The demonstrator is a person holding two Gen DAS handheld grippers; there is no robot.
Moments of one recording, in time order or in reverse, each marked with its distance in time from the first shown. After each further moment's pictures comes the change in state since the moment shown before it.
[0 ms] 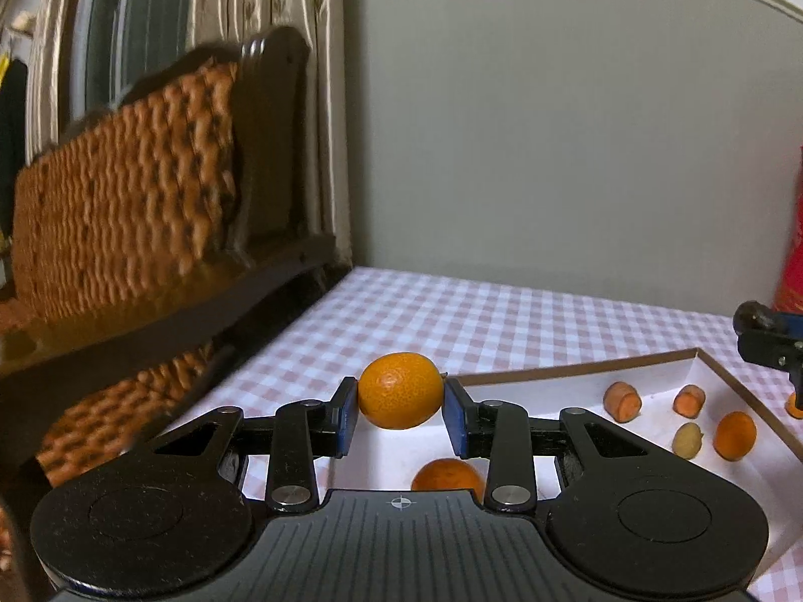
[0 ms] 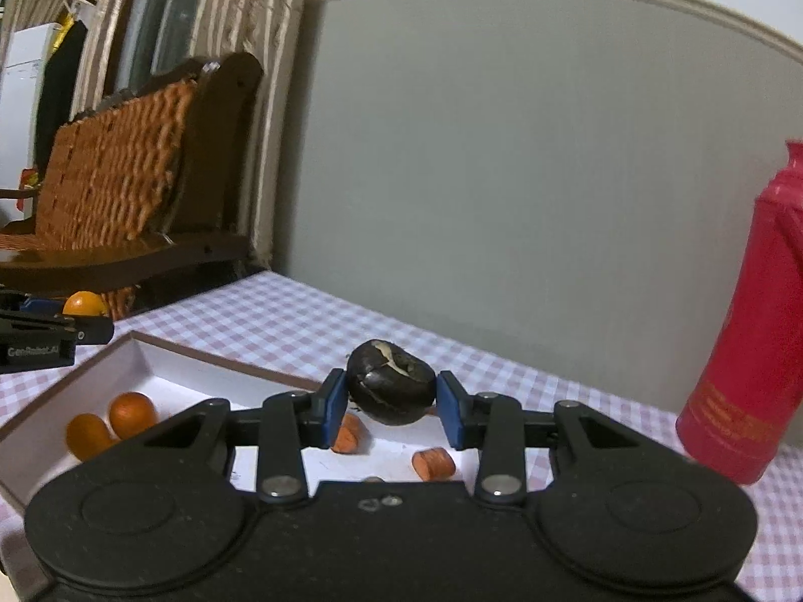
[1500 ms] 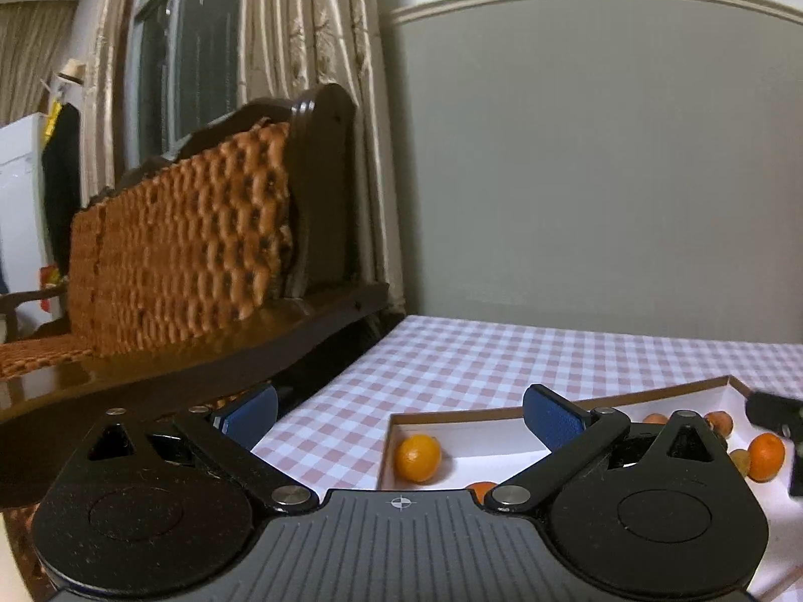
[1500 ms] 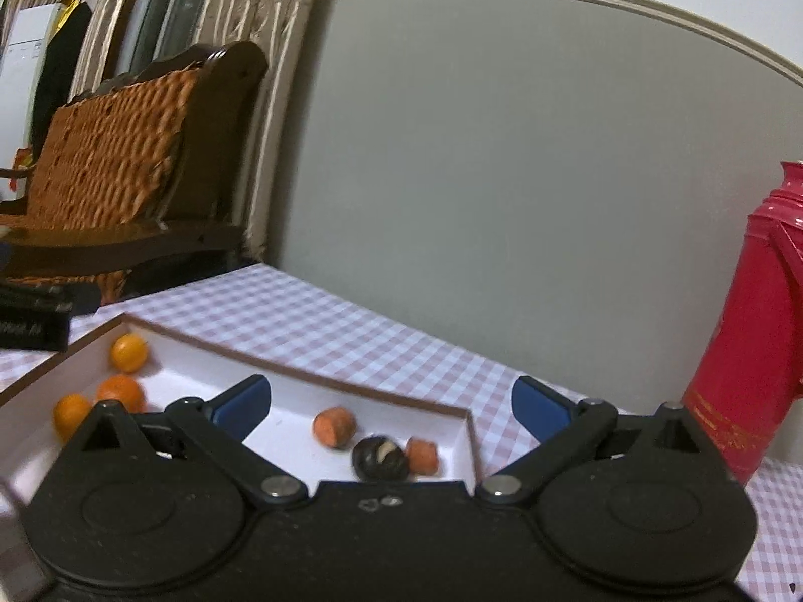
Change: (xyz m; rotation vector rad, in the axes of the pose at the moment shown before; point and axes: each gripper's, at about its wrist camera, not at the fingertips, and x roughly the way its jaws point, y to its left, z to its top) left arm -0.043 -0.010 -0.008 0.022 -0.143 0.170; right arm -0.009 0.015 -0.004 -0.055 -0.009 -0.033
